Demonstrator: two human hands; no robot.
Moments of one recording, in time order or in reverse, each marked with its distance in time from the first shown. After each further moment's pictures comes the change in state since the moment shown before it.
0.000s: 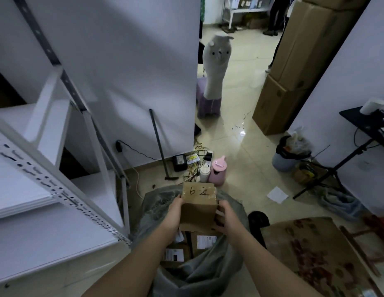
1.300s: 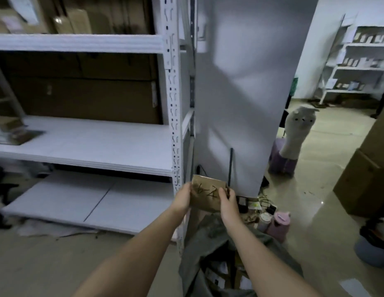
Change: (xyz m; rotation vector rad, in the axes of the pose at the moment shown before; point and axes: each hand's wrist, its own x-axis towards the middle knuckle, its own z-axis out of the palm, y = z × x) left_hand -0.259 -0.006 -0.104 -0.151 0.439 0.401; right_hand -0.191 0.025 0.140 -0.334 -0.228 -0.565
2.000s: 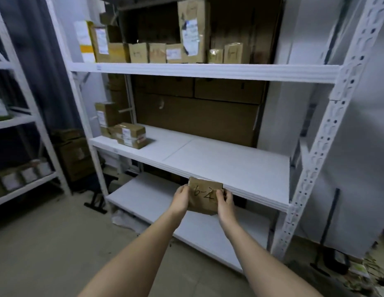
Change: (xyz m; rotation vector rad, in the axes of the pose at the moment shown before) left_hand -0.020 0.027 -0.418 -0.060 0.369 0.076; right_hand -0.100 -0.056 0.413 0.003 -0.366 -0.128
